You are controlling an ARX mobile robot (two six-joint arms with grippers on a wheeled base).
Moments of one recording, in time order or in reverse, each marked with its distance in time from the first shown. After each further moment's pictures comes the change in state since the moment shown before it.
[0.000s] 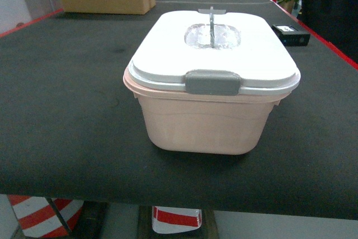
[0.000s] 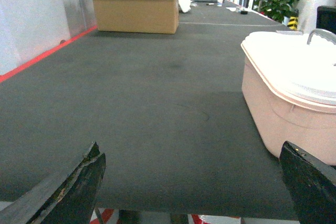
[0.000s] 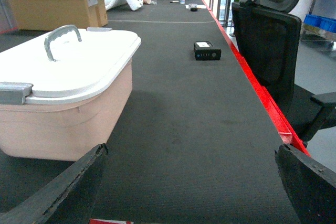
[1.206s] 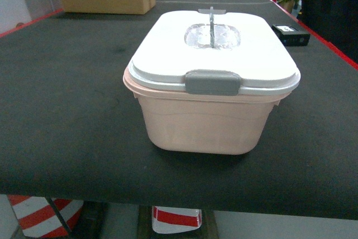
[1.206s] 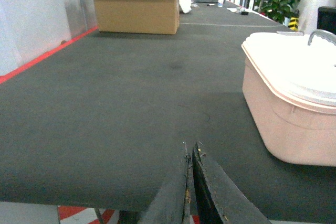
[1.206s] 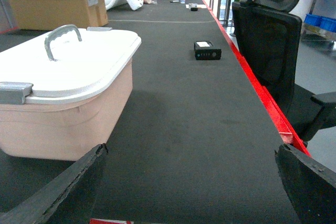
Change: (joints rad) left arm 0.000 0.000 0.000 0.004 0.000 0.001; right arm 0.000 0.000 0.000 -0.001 0.000 0.000
